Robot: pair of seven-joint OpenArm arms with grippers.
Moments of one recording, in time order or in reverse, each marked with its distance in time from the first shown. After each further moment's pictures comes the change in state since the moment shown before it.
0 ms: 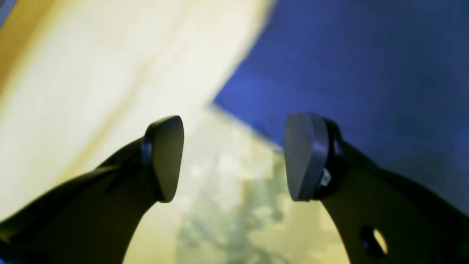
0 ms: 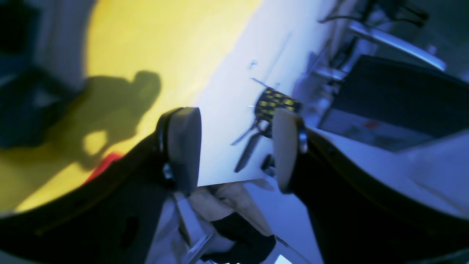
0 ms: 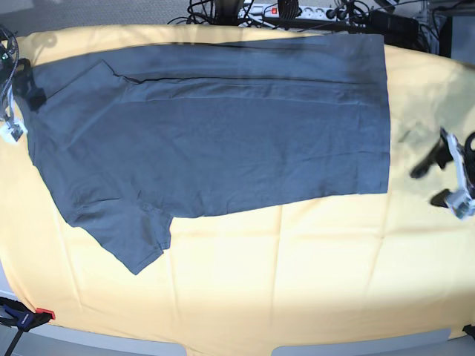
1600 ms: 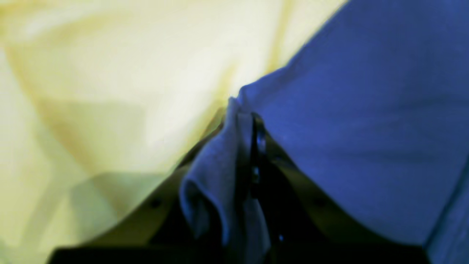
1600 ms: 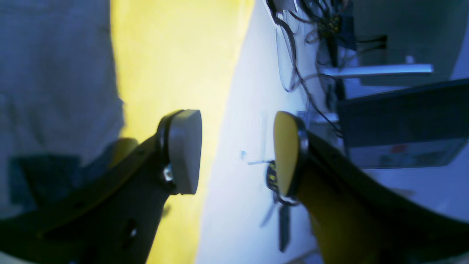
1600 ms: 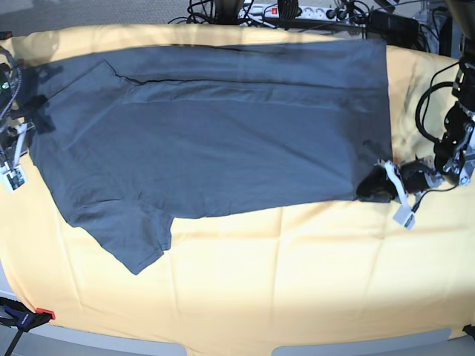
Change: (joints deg) left arm -10.6 33.0 -0.2 -31.4 -5.0 -9.0 10.6; right arm 15.8 -9.4 0.0 0.0 6.6 -3.1 15.4
